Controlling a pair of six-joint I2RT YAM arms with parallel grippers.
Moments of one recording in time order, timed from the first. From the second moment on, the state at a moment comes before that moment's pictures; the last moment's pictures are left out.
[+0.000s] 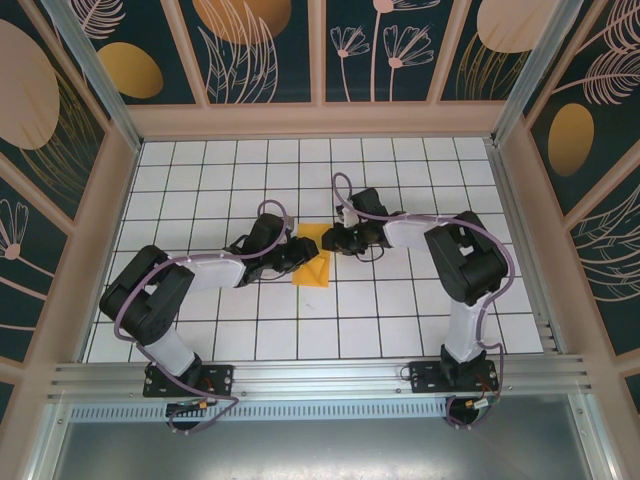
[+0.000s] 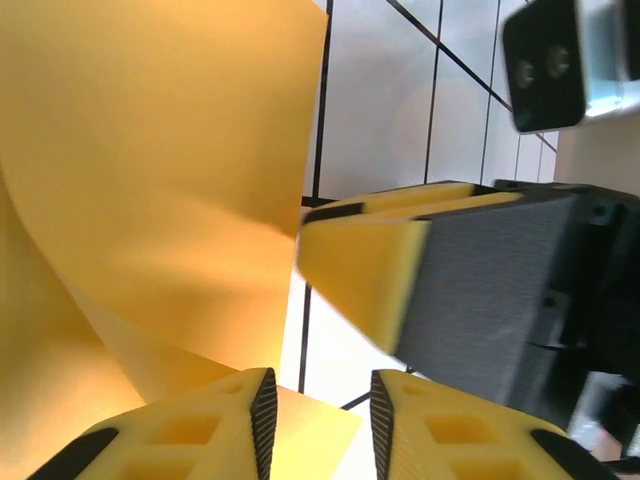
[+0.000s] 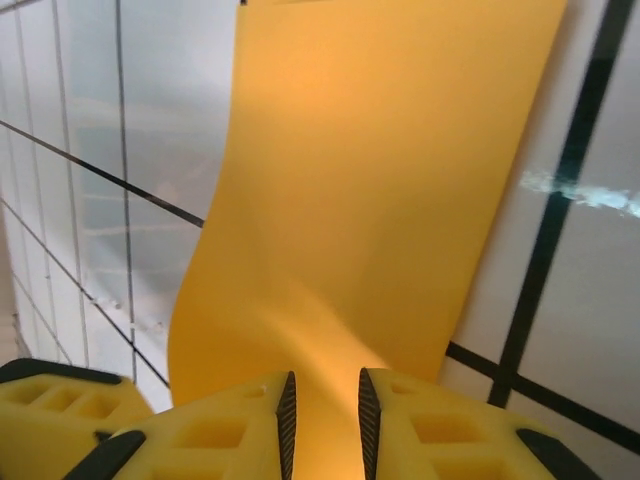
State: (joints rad) left arm -0.62 1.66 0.71 0.27 0.37 -1.07; right arm 0.53 1.90 1.04 -0.11 -0.59 0.59
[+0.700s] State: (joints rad) left arm -0.62 1.67 0.71 0.26 0.35 -1.07; right arm 0.52 1.75 0.89 -0.07 -0.77 0.58
